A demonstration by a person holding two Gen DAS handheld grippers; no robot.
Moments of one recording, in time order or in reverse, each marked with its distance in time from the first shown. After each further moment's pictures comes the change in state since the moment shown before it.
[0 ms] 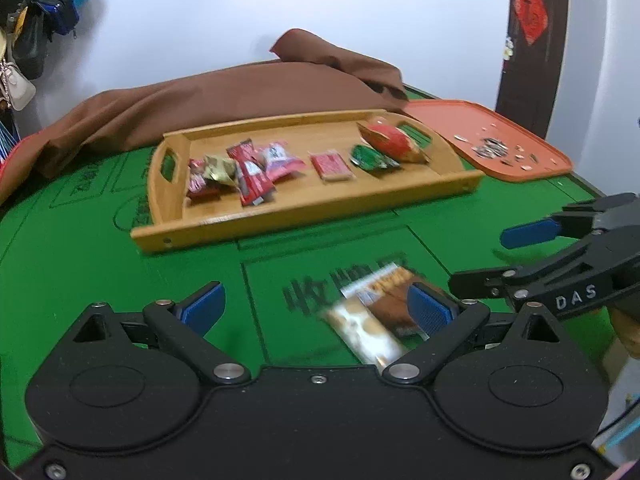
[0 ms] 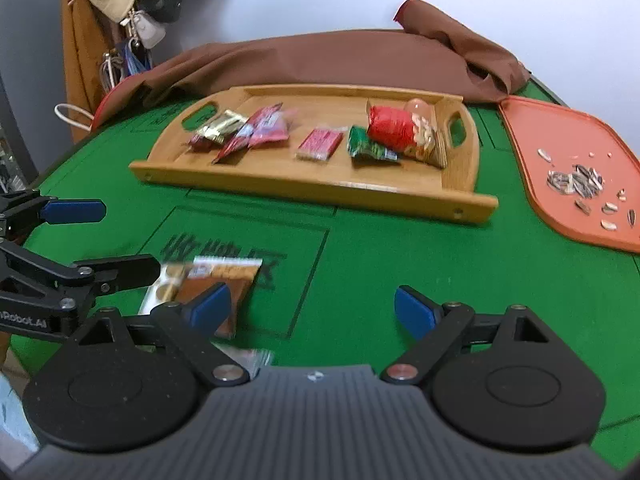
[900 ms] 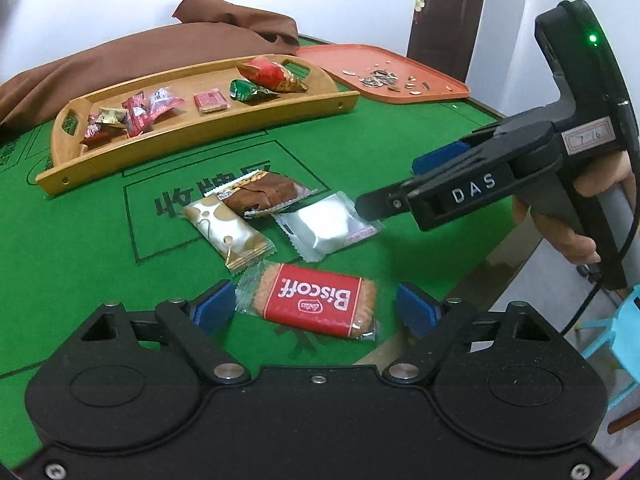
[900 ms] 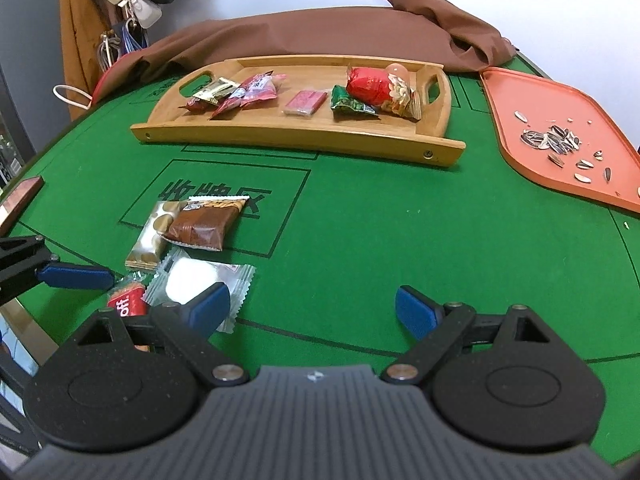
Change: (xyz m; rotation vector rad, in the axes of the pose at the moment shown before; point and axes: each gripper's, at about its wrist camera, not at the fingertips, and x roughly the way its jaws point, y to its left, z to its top) left arm -0.021 -0.050 -0.051 0.120 0.115 -0.220; right arm -0.022 -0.011 -0.031 0.005 0.060 -0.018
